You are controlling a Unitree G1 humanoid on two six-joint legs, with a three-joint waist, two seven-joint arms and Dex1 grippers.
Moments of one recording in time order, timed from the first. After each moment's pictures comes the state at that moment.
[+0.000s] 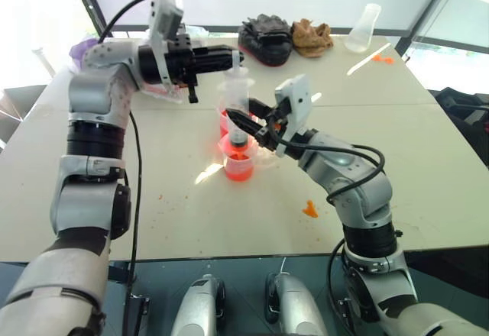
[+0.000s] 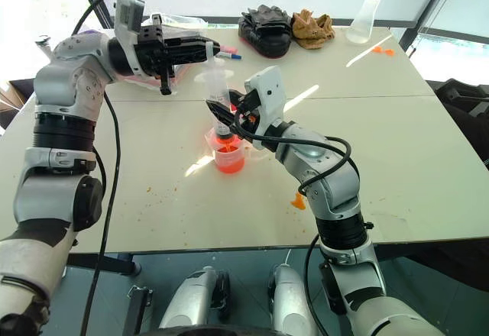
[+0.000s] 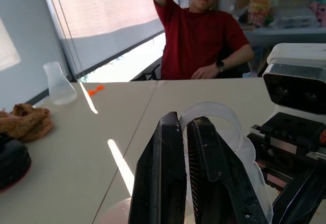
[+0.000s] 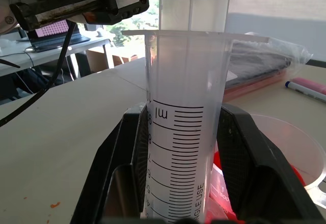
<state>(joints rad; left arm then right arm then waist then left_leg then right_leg) -1.16 0.50 0.02 0.50 -0.38 0.38 -1.32 -0.63 -0.18 0.09 -0.30 0.44 0.69 0.41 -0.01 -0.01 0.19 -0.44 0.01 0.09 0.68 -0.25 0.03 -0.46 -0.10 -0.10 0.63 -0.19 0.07</state>
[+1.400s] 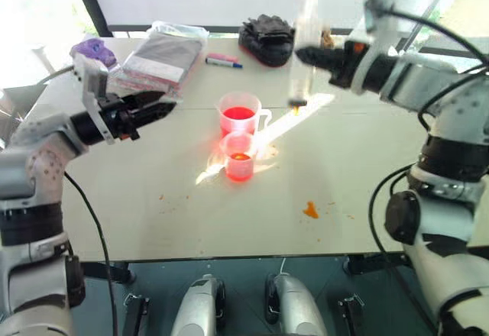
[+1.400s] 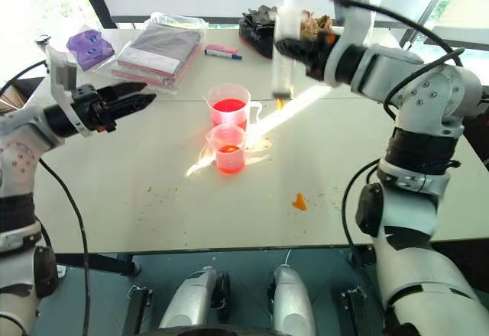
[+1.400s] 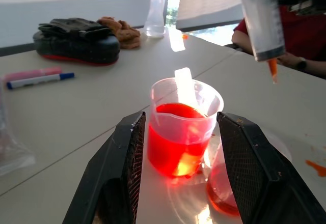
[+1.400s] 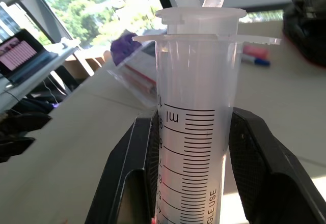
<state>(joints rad) -0.54 0.66 0.34 -0.13 -0.63 0.76 -0.92 -1.09 -0.54 -0.25 0.20 0.75 1.38 0.30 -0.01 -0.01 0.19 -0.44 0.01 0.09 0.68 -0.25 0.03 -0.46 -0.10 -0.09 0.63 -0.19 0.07</state>
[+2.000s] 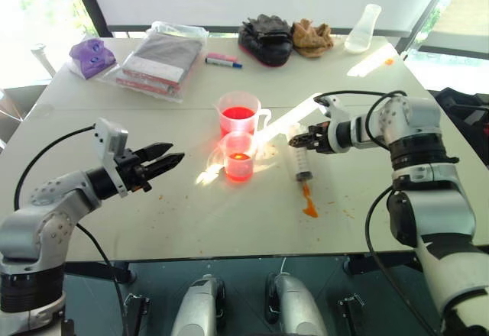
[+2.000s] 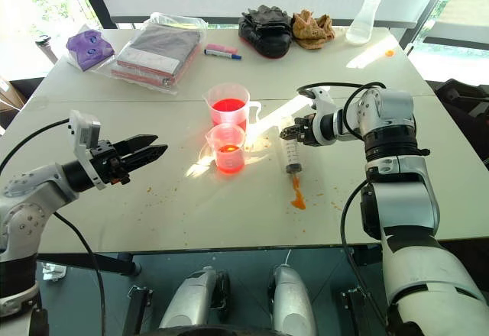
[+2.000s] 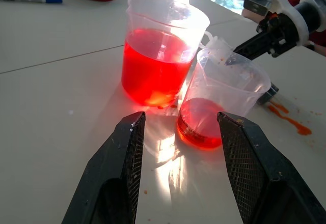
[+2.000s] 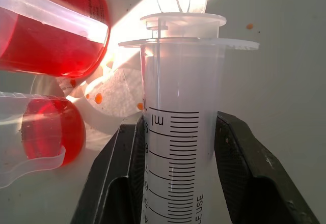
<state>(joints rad) -0.22 0.67 0.34 -0.32 -0.72 0.77 -0.83 -1.12 -0.51 0.01 0.72 0.50 1.35 0.52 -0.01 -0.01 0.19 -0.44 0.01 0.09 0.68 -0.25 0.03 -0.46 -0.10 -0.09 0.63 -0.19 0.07</state>
